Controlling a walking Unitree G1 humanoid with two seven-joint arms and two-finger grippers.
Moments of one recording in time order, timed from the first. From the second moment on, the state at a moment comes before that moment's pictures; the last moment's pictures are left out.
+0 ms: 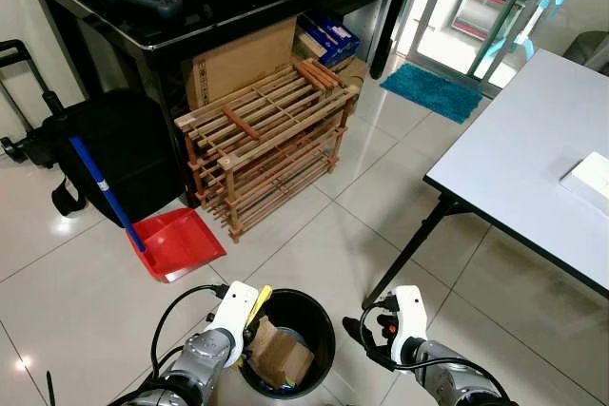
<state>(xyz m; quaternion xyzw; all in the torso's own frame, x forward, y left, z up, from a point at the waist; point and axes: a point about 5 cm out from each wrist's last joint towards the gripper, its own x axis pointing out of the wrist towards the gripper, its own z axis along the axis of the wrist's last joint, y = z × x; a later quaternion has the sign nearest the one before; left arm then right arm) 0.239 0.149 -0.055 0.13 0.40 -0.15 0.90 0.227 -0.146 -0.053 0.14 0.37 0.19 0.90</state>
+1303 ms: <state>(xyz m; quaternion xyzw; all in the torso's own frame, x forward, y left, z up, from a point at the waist) 0.239 0.154 -0.055 0.09 0.41 -0.12 0.90 0.226 -0.145 -0.054 0.14 0.37 0.19 0.90</state>
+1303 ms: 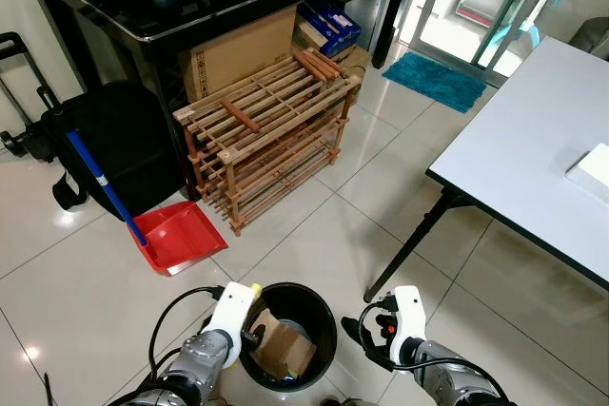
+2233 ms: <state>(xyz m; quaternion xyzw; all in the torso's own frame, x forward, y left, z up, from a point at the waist) 0.250 0.124 -0.045 0.21 0.36 -0.26 0.87 0.223 -0.143 -0.055 0.14 0.37 0.19 0.90</state>
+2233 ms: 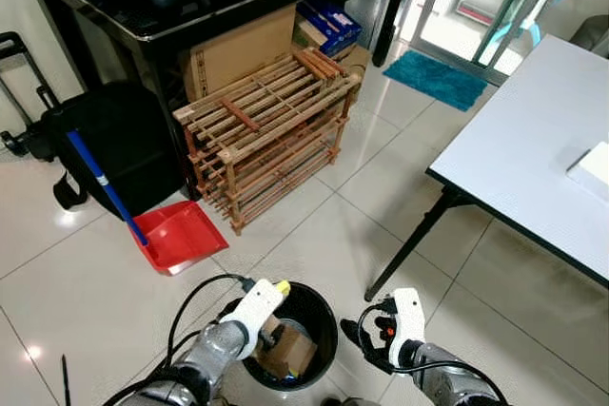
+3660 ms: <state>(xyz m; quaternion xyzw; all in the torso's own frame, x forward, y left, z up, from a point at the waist) 0.288 0.146 -0.012 0.22 0.27 -0.17 0.92 0.219 -0.145 -0.036 0.13 0.30 0.19 0.93</state>
